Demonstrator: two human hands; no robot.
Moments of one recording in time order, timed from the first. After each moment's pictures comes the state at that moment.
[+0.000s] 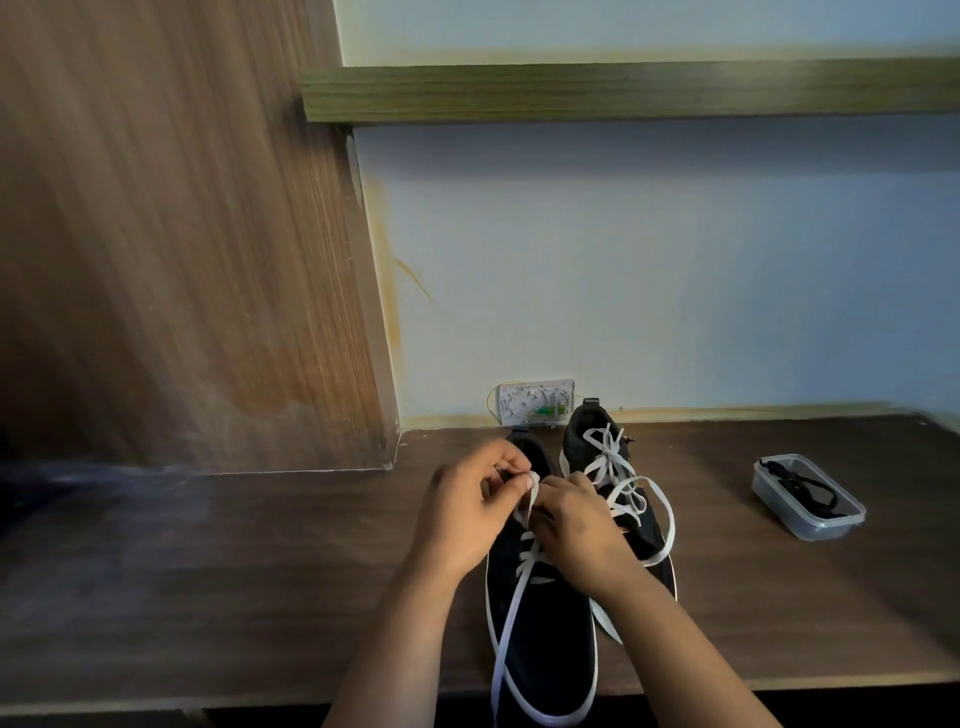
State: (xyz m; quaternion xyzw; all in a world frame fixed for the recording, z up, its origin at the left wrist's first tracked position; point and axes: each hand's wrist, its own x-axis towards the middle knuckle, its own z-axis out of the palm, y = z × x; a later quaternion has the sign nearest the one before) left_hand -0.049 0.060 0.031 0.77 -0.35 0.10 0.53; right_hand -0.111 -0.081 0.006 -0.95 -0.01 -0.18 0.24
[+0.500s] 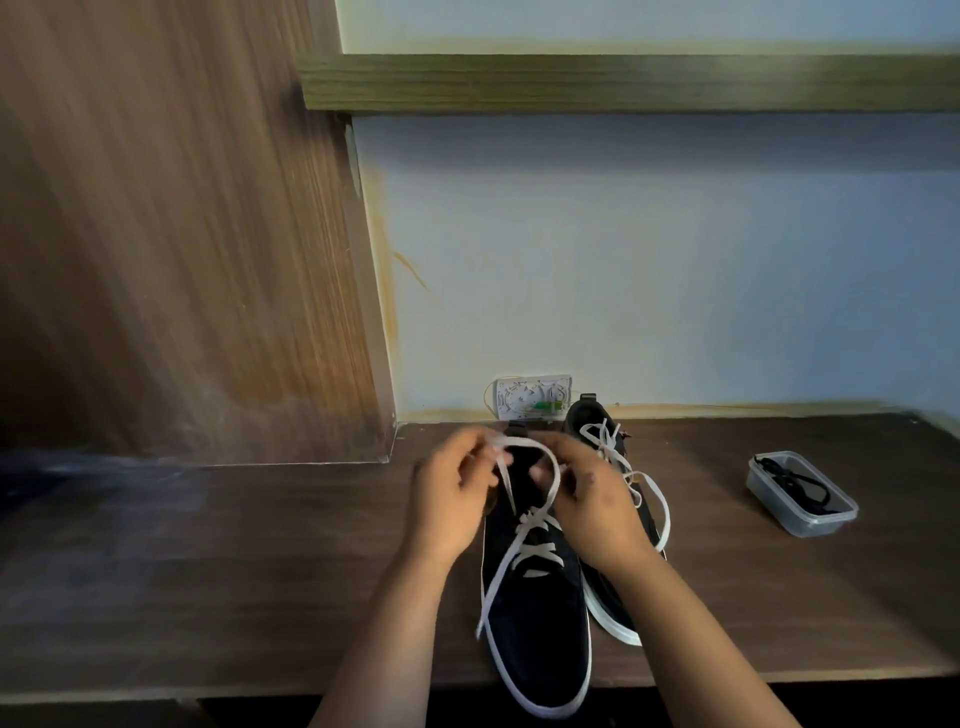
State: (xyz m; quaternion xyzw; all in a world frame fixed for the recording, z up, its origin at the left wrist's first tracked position) left_hand -0.046 0.061 0.032 0.75 -0.26 0.10 0.60; right_hand -0.118 -0.082 0.035 -0.86 0.01 -0.26 0.44
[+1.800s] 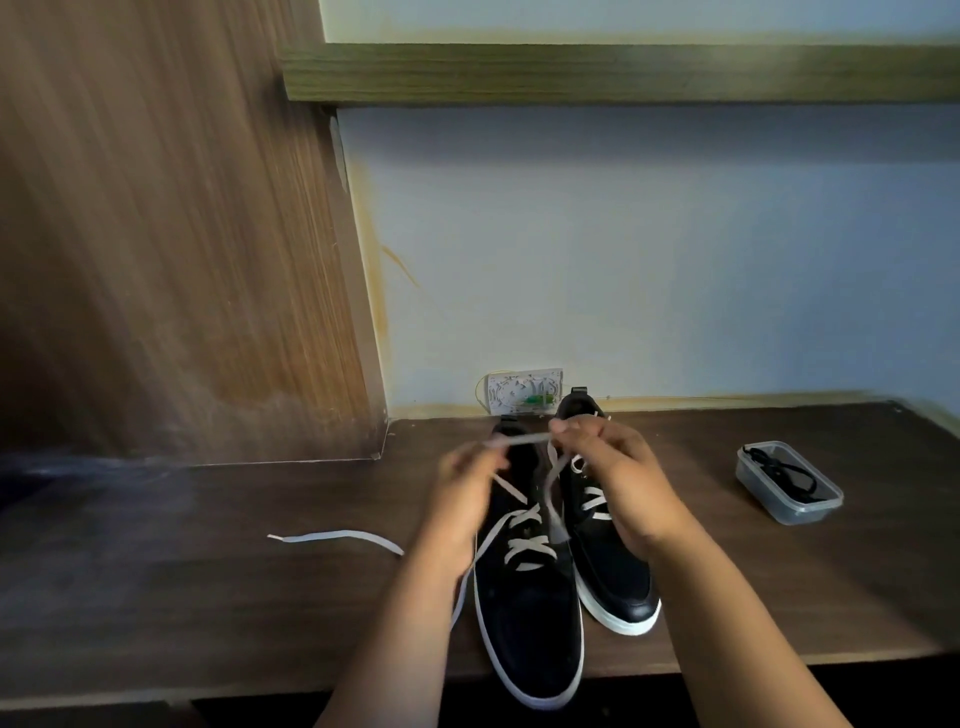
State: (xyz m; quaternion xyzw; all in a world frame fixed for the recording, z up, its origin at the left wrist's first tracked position) left_hand -0.059 0.041 0.033 0.65 -0.10 -0.13 0.74; right_hand -0.140 -0.085 0.080 -0.68 0.05 -0.21 0.70
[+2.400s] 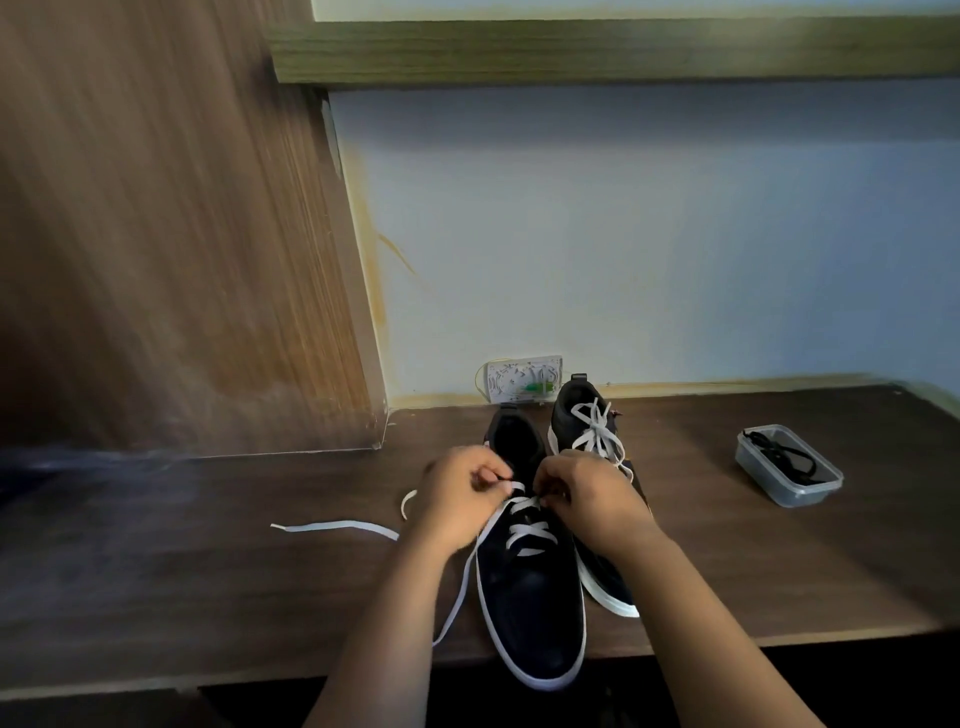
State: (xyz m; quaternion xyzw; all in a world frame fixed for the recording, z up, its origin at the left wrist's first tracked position) left_hand -0.044 0.060 0.016 0.86 -0.26 -0.03 0.45; right_hand -0.120 -0.102 0.020 -0.96 0.06 -0.11 0.23
